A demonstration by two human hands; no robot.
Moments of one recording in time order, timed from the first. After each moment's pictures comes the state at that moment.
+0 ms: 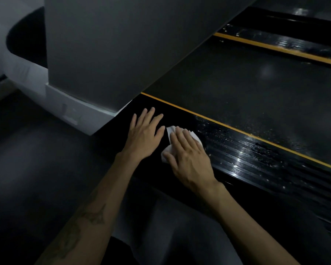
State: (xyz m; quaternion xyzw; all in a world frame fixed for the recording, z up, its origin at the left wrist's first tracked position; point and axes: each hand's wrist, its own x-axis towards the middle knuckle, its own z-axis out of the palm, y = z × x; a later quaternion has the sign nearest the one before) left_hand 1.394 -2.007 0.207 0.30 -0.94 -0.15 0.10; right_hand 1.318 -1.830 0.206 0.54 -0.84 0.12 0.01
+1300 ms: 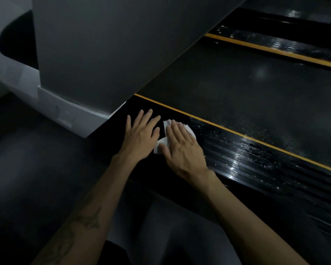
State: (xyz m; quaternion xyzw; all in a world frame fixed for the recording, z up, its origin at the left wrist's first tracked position) left_hand 1.387 -2.002 0.210 0.30 -0.94 -0.15 0.10; right_hand 1.299 -1.850 0.217 0.54 -0.84 0.10 -0.04
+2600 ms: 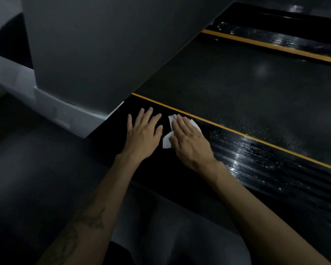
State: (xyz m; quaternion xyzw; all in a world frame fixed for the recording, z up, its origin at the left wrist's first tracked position) left_hand 1.374 -1.996 0.212 0.32 -0.93 -0.15 0.10; right_hand 1.265 -1.852 0.218 0.55 -0.82 0.12 -0.04
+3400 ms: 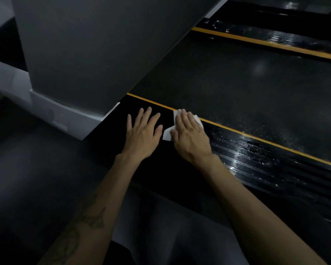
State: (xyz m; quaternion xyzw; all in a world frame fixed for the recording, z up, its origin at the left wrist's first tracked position) left_hand 1.369 -1.993 0.212 0.32 -0.93 -0.14 0.08; right_hand 1.253 -1.862 0.216 0.49 -0.86 0.11 -0.06
